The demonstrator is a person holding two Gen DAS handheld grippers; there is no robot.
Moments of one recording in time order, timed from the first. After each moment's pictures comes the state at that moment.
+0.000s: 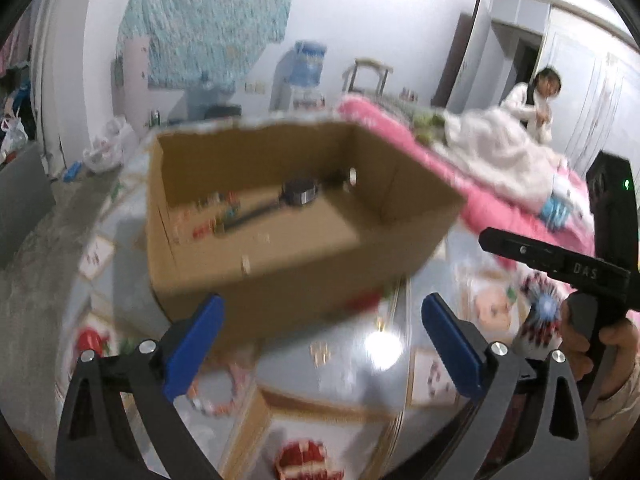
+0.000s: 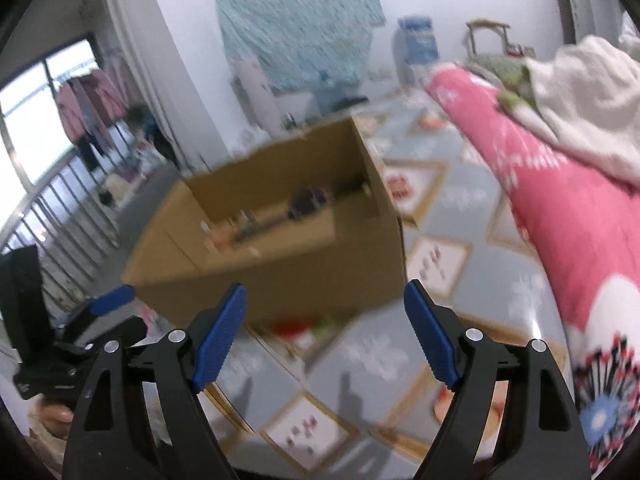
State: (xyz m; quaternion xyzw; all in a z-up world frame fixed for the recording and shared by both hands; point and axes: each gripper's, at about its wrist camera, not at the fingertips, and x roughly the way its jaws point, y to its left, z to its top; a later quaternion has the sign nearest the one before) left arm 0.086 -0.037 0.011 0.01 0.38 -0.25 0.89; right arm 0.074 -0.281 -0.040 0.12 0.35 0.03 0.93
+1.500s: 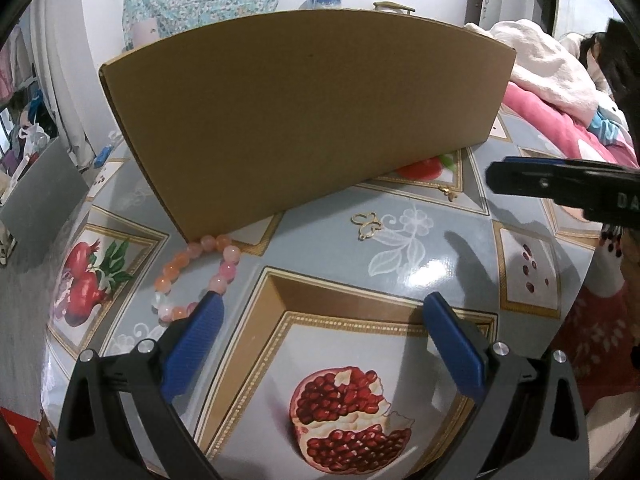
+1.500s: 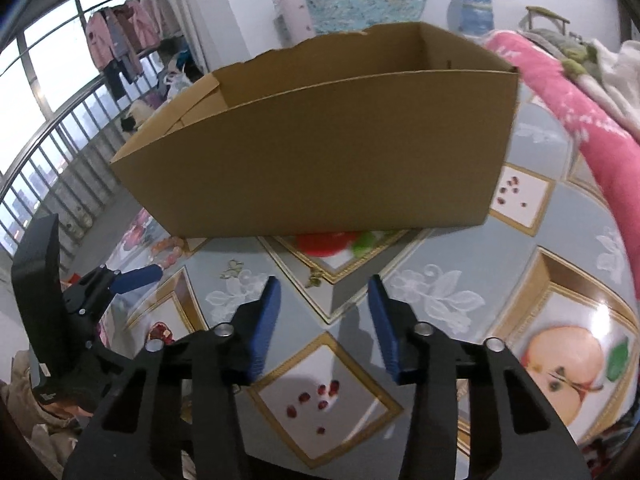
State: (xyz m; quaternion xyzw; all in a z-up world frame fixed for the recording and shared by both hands) left arm 0.067 -0.048 -0.082 0.10 0.43 -0.18 0.88; right arm 0.086 -0.231 -0.098 0.06 0.40 0.13 0.90
